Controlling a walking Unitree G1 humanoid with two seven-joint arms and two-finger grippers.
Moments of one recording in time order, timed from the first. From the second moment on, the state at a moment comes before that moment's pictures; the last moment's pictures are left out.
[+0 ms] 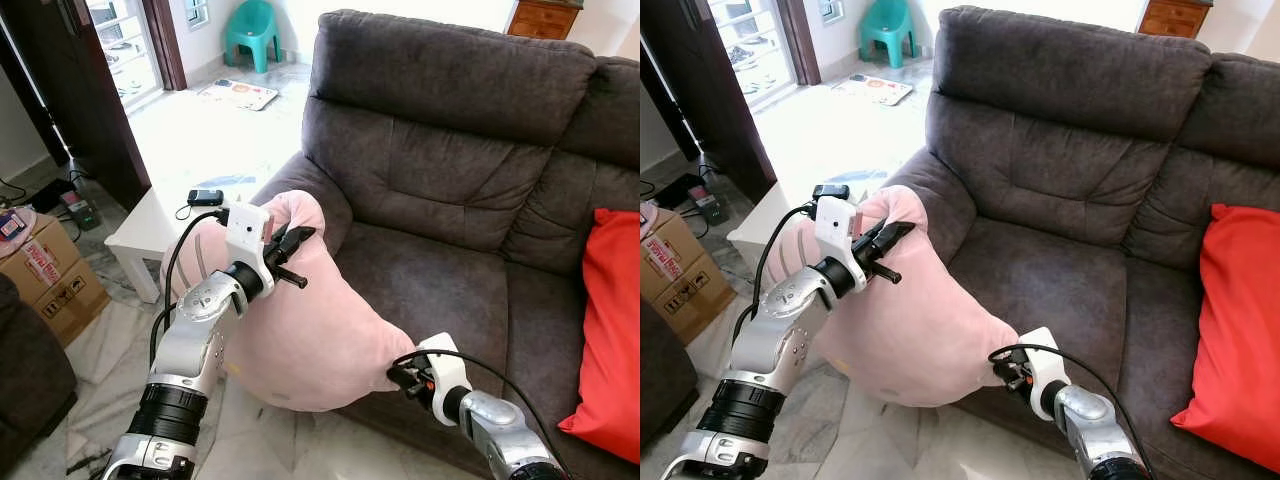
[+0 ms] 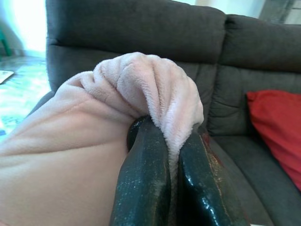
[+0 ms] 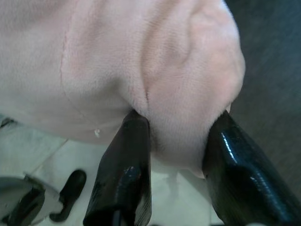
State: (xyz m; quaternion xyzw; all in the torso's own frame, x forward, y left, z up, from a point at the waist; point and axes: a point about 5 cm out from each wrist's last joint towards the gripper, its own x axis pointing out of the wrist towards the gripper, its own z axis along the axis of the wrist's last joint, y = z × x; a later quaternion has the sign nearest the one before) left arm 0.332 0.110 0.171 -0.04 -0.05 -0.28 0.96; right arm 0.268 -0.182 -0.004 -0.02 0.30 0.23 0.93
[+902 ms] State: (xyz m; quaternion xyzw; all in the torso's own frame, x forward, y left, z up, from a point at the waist) left arm 0.311 0.154 0.122 0.04 0.00 -0.12 0.99; right arm 0.291 -0.173 0.082 -0.01 0.06 0.00 1.00
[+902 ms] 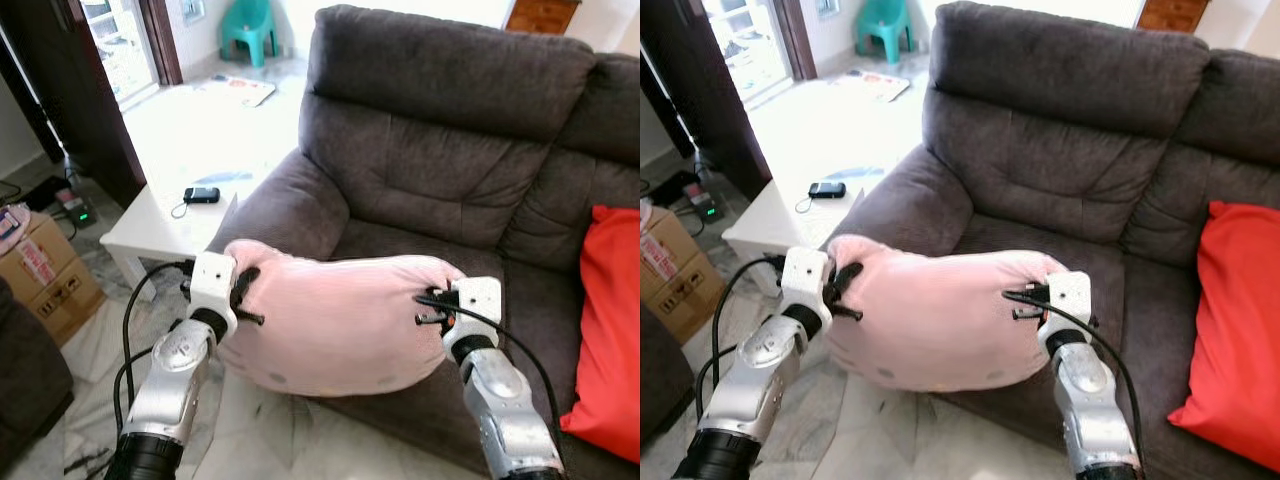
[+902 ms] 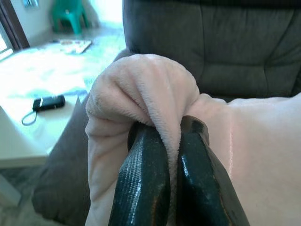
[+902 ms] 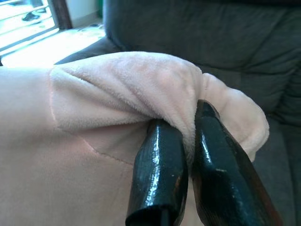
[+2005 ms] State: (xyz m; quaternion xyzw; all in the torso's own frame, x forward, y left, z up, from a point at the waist) left arm 0.312 0.146 0.144 0.07 -0.10 -0.09 0.99; right arm 0.276 -0.163 0.088 -0.01 0.01 -0.04 1.00
